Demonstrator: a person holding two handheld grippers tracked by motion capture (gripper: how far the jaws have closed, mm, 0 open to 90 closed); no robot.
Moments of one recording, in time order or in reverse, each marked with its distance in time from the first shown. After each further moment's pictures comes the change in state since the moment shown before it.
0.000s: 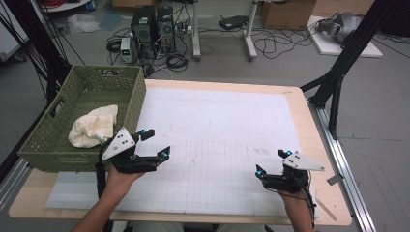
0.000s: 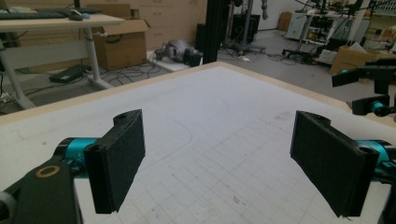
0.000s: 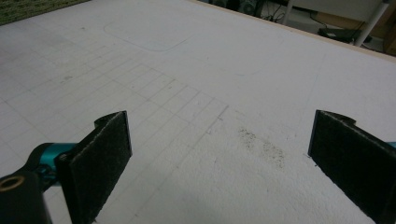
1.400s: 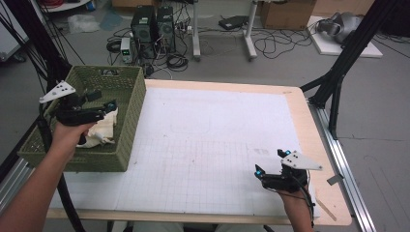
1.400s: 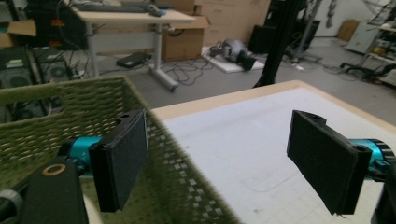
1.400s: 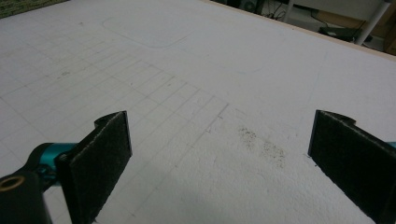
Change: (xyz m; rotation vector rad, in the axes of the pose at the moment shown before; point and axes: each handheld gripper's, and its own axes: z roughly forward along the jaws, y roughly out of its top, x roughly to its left) left arm 0.151 0.057 -0.051 0.044 0.221 -0.115; right arm 0.000 0.000 0.003 0.012 -0.002 -0.012
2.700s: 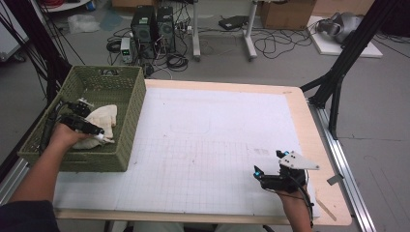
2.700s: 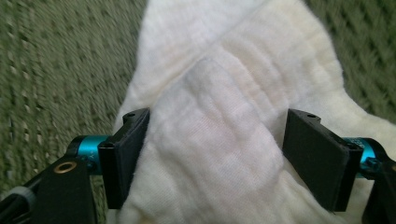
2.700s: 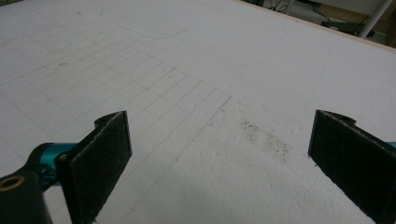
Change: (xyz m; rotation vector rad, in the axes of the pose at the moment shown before) left arm 0.080 -0.071 0.042 0.847 0.374 0.050; right arm 0.002 -0.002 0.004 0.027 0.002 -0.008
